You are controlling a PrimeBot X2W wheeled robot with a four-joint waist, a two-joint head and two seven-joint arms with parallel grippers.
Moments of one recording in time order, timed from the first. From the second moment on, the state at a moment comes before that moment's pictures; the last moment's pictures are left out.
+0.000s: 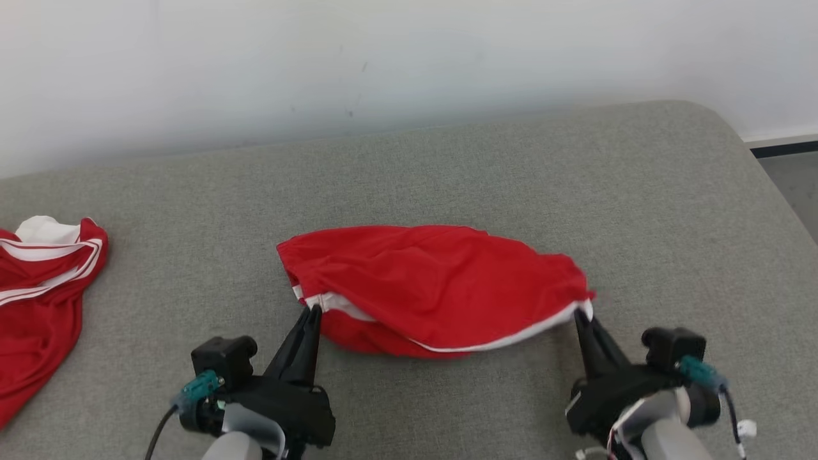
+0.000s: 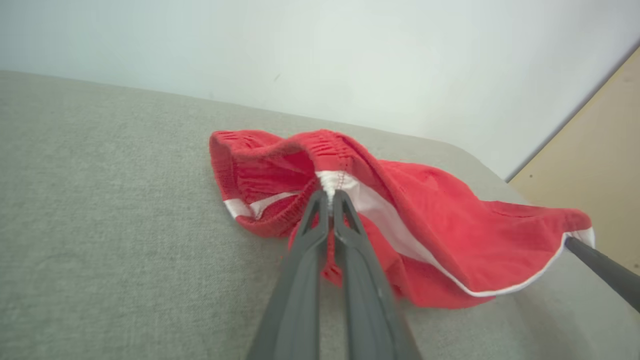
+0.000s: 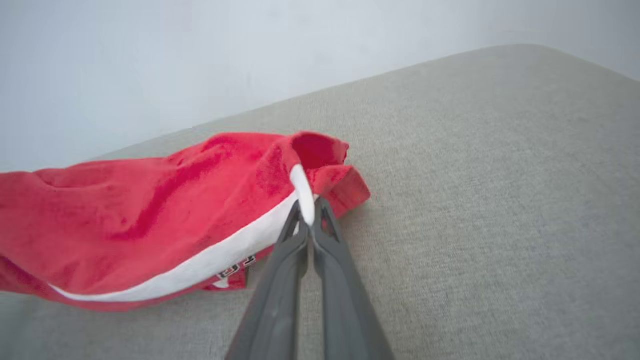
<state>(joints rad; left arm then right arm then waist) -0.34 0.05 -0.28 0.56 -0.46 -0.13 -0.26 -0.30 -0.05 0.12 0.60 0.32 0.13 -0.15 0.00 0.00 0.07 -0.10</state>
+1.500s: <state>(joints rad) -1.21 0.24 -0.17 0.53 -0.72 -0.12 -0.26 -1.38 -0.13 0.28 0.71 0.52 0.13 -0.23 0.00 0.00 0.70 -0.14</state>
